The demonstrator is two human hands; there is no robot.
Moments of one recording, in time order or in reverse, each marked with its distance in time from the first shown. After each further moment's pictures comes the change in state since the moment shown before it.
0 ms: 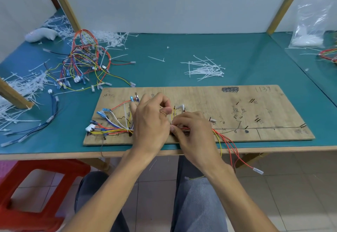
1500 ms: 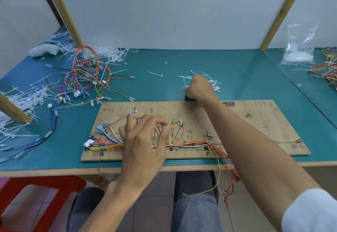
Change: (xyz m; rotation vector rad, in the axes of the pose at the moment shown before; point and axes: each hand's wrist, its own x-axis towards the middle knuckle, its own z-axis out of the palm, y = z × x) left_hand -0.022 -0.013 -0.016 -0.009 0.049 0.141; right_hand 0.204 0.058 -0.016 -0.442 -0.181 0.488
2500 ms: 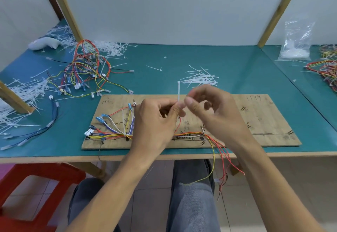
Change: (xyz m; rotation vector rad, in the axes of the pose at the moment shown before) left_hand 0.031 0.041 0.000 -0.348 -0.083 -0.139; right_hand -0.186 0.042 -0.049 0.844 0.024 -0.547
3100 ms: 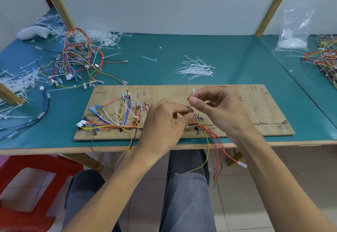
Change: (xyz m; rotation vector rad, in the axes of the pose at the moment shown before) left_hand -0.016 -0.011 0.030 0.156 -0.184 0.047; right_hand -0.008 0.043 -0.023 0.108 -0.008 0.098
